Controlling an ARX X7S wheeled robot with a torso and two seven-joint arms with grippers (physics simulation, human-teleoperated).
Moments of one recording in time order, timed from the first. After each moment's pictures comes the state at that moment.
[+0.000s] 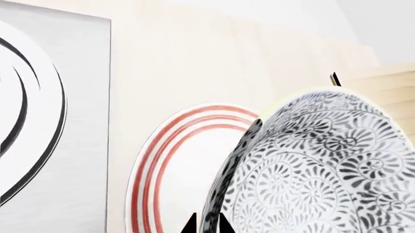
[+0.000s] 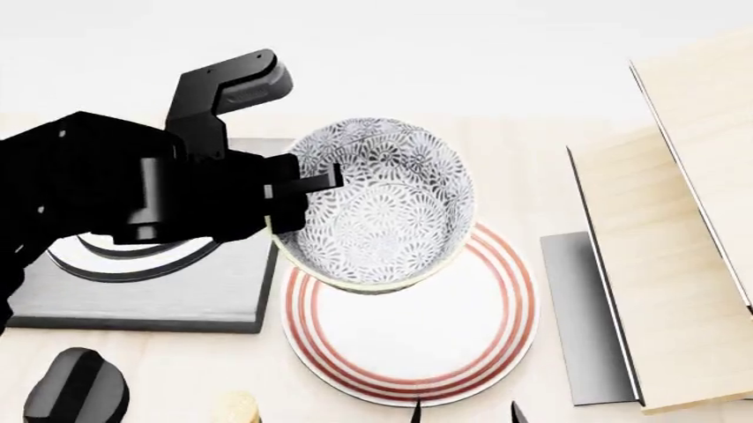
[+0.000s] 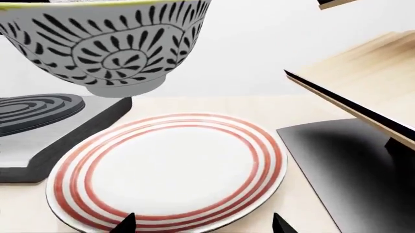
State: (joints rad) left arm -1.60 0.00 1.62 -1.29 -2.08 -0.68 -0.13; right arm 0.15 0.26 -0.48 0.28 0.32 -0.30 0.33
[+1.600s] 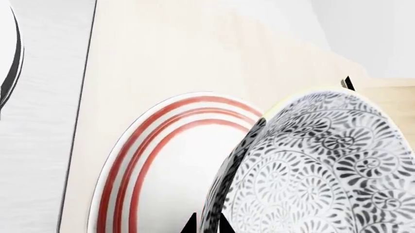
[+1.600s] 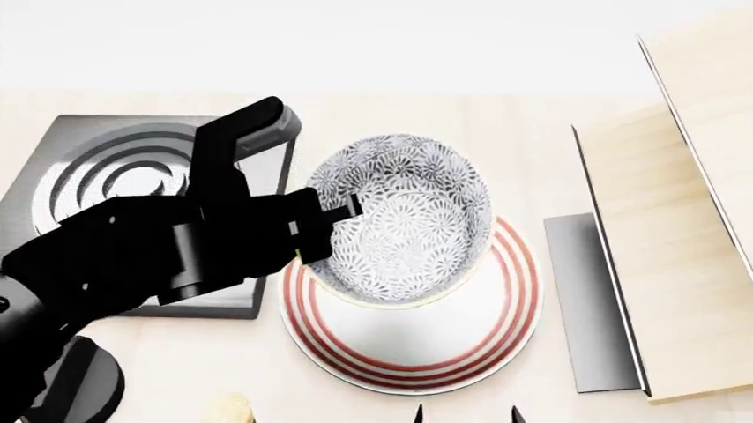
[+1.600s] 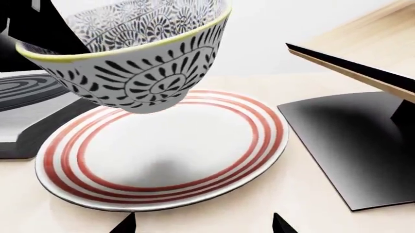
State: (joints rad) left arm -1.45 0.00 1.69 -1.21 -2.21 -0.40 -0.11; right arm 0.17 0.26 -0.49 0.32 0.35 -0.33 0.32
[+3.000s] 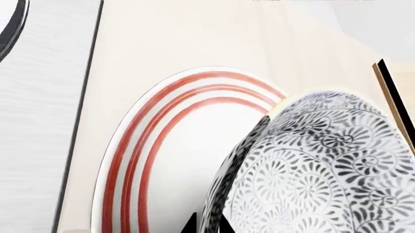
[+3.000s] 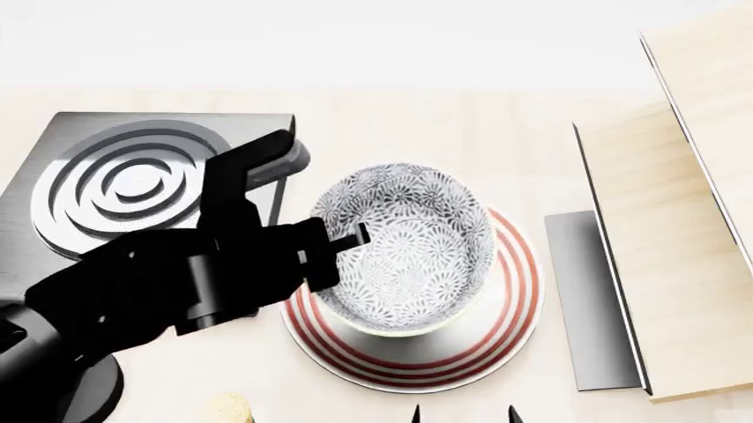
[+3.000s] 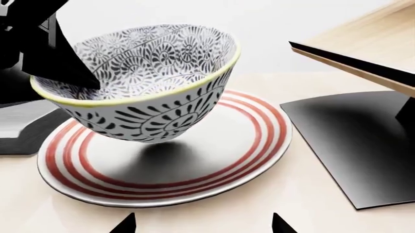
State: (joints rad) left arm -1.39 0.00 1.67 -1.16 -2.20 -0.34 -0.19; right arm 0.17 0.26 -0.51 0.34 0.35 -0.34 0.33
